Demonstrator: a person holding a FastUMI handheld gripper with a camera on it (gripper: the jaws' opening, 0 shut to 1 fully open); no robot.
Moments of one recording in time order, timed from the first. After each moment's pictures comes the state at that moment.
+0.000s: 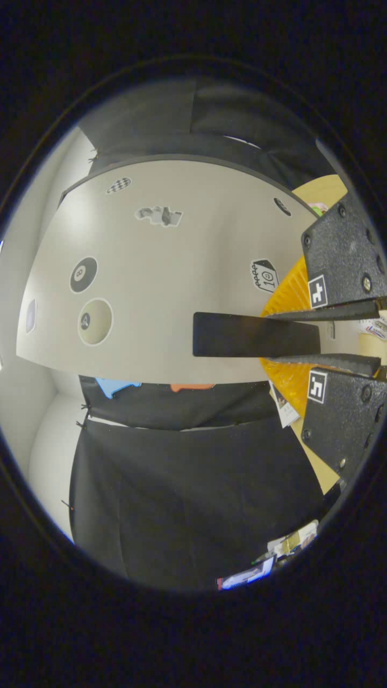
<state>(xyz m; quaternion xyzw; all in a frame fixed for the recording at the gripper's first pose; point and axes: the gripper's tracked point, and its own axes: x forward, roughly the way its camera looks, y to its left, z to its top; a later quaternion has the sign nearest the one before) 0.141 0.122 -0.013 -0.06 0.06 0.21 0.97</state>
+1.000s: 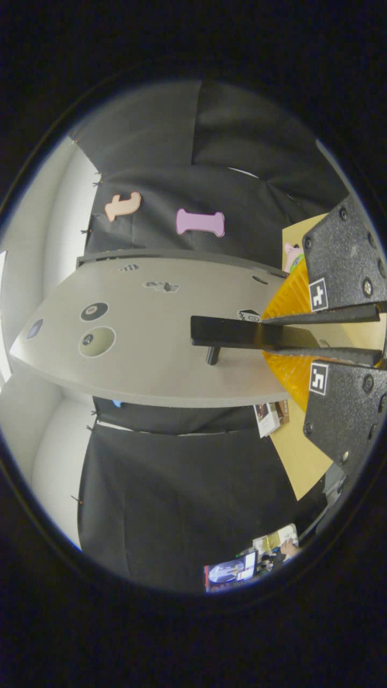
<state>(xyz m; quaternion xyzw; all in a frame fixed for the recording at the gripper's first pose) 0.044 -0.050 0.004 -0.06 0.06 0.19 0.98</state>
